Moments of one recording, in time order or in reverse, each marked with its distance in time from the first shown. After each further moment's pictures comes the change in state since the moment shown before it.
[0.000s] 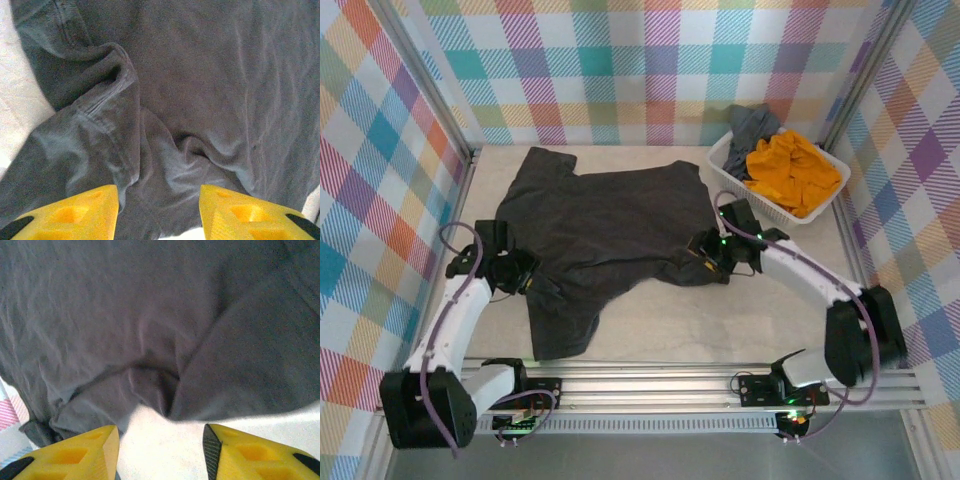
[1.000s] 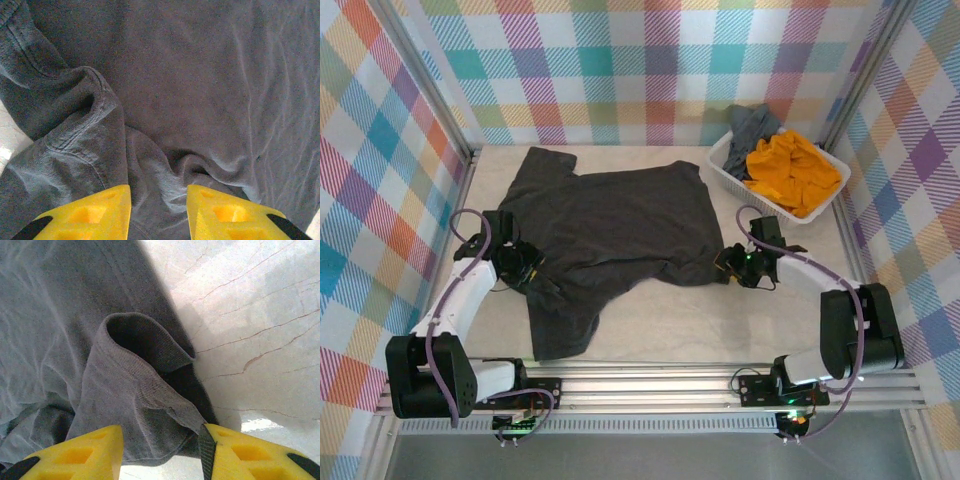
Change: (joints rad) left arm -0.009 0.115 0.034 0.062 0.003 0.049; right arm -0.238 -0.013 -0.238 0.120 -0.068 -0.189
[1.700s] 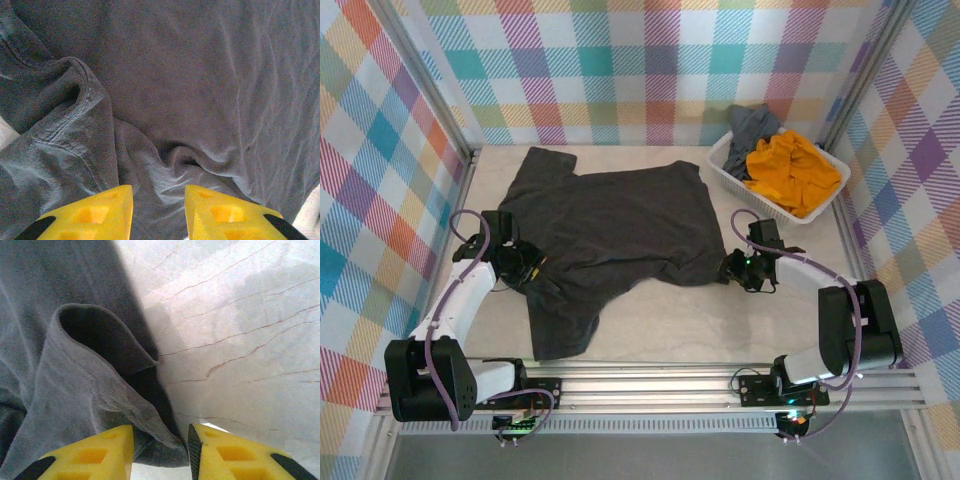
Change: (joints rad) left arm 0.000 -0.017 0.001 -0.001 0.035 0.000; right arm 0.000 0.016 -0.021 -0.013 0.062 -0.128
